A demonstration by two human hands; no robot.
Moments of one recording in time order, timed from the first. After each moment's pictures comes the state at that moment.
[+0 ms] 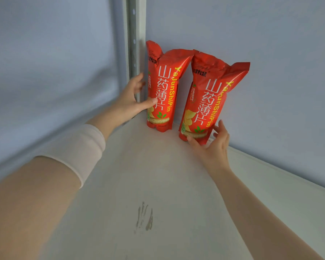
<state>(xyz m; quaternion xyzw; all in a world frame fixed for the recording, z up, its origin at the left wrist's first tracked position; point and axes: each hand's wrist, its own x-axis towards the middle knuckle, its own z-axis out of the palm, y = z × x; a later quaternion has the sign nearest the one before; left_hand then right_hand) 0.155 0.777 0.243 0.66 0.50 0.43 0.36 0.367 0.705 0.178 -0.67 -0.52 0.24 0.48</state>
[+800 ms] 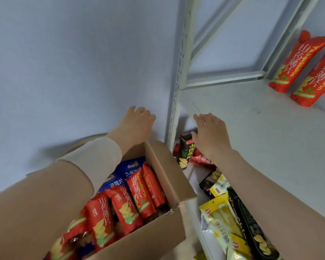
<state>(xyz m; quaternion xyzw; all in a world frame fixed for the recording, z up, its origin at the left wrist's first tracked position) 0.025 0.200 0.225 0.58 0.80 -0.13 -0.07 0.206 0.310 0.216 -0.36 -0.93 -0.03 0.05</state>
